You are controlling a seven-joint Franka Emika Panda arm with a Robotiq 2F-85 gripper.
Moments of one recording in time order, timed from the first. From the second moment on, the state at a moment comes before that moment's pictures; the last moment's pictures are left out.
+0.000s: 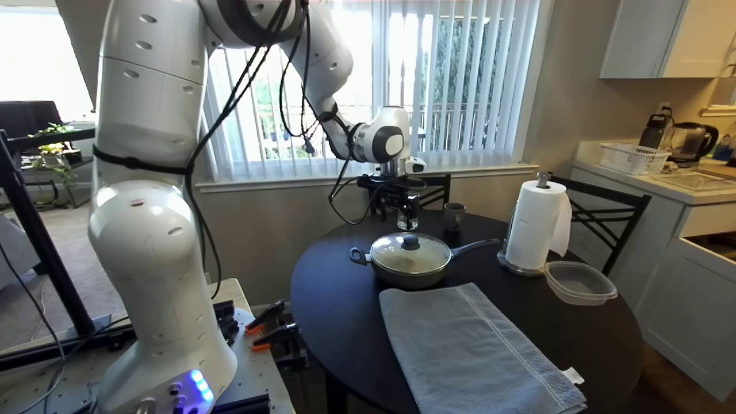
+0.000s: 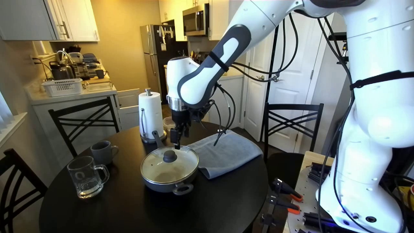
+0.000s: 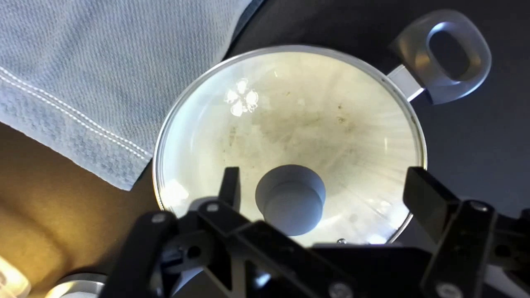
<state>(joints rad) 0.09 0.33 0.14 -2.11 -0.14 2.50 0.03</state>
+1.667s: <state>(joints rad) 0.15 0.75 0.11 -1.59 -0.13 2.26 0.02</state>
